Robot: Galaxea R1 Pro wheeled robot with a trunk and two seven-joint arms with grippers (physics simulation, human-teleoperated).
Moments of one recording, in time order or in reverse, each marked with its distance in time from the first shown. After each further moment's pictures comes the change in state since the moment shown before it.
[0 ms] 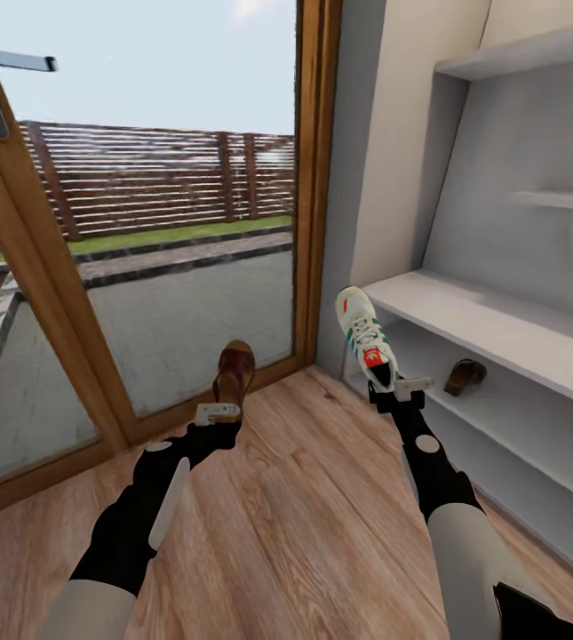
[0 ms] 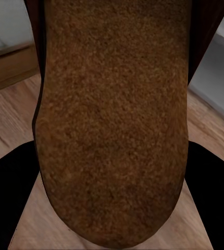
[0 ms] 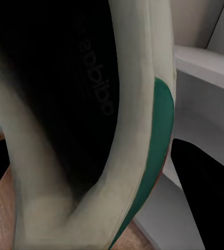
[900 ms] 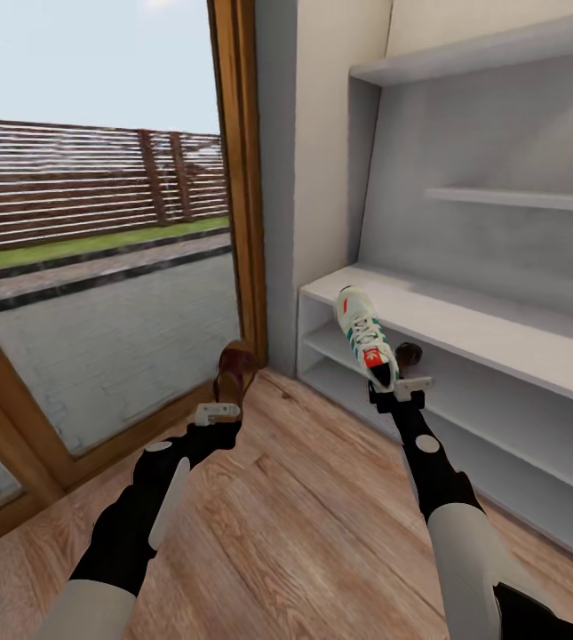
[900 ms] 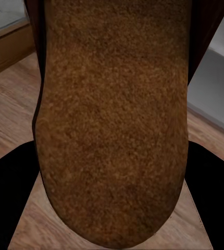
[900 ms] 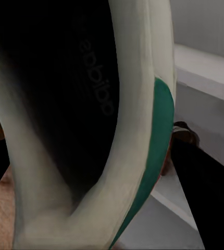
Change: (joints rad) left arm 0.000 0.000 0.000 0.000 0.000 -0.001 0.000; right arm 0.000 0.000 0.000 0.000 0.000 0.001 0.000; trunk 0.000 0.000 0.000
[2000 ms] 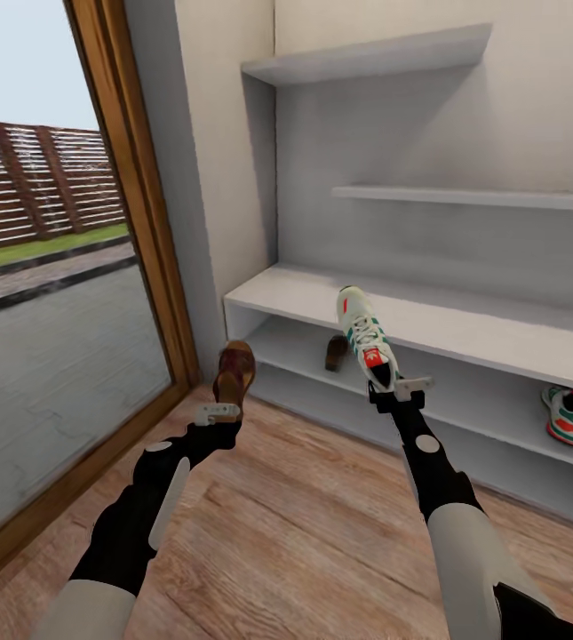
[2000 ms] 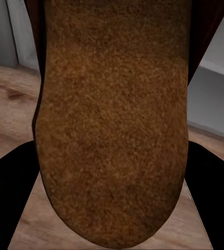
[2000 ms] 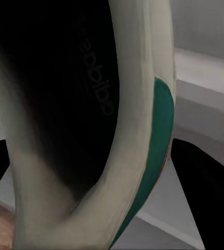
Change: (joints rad) left arm 0.000 0.000 0.000 0.000 0.000 0.000 0.000; right arm 0.000 0.000 0.000 0.000 0.000 0.000 0.000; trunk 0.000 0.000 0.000
